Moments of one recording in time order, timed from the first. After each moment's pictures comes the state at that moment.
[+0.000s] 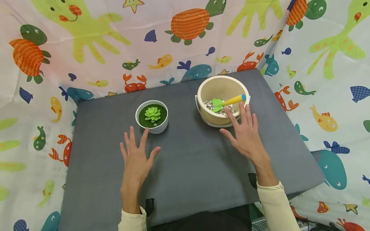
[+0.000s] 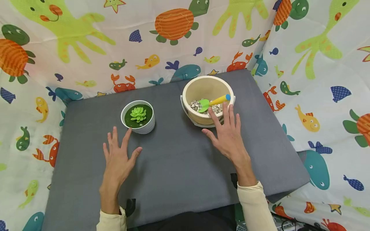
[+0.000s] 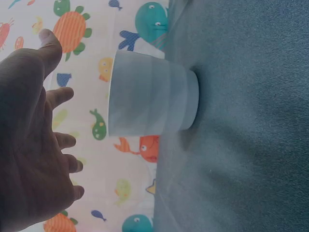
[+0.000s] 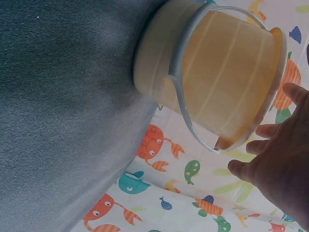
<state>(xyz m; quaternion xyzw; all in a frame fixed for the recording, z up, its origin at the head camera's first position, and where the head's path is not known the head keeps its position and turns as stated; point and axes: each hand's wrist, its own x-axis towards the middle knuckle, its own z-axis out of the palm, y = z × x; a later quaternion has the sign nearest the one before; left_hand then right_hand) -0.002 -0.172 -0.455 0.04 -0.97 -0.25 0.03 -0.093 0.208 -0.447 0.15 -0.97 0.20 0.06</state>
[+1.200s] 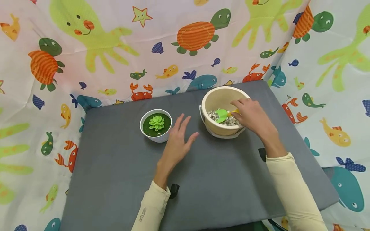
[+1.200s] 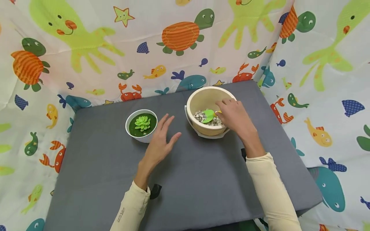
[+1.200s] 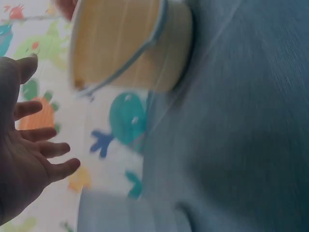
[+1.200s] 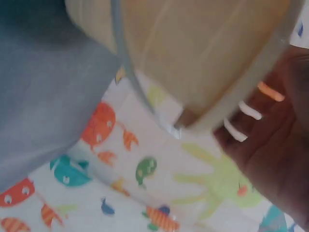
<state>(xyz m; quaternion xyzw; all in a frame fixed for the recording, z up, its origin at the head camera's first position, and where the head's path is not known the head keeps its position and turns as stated) -0.096 -0.074 -0.459 -0.12 -0.92 -0.36 0.11 -0.196 0.214 -0.402 0.23 -0.97 0.11 0.03</state>
